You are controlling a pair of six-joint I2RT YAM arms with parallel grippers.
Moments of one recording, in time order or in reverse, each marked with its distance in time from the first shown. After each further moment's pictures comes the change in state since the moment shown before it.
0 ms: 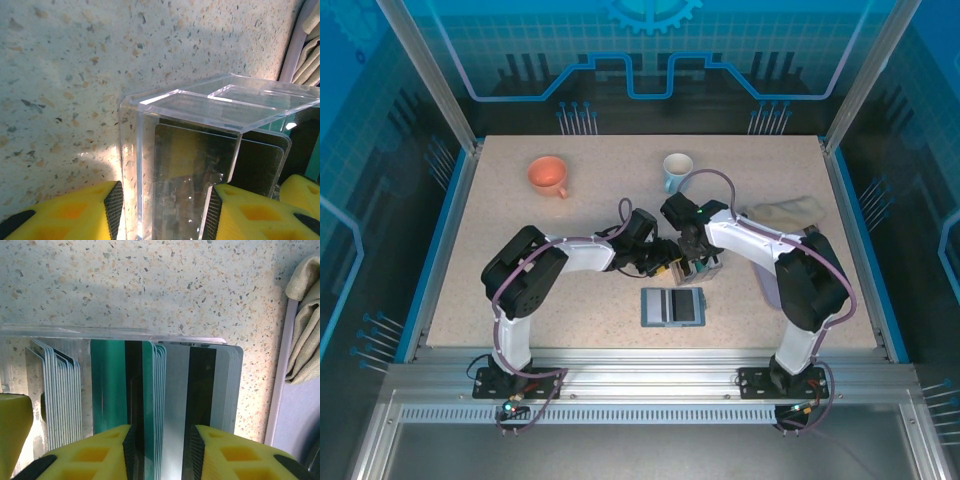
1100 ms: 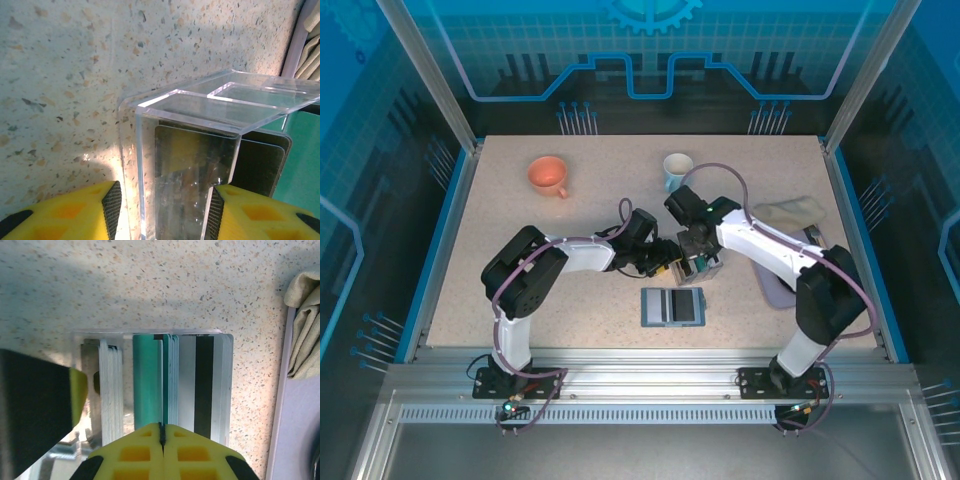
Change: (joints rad) left arm 0.000 -0.003 -0.003 -0.002 0.000 0.010; right arm 0.011 -0.125 0.019 -0.030 -0.098 0.019
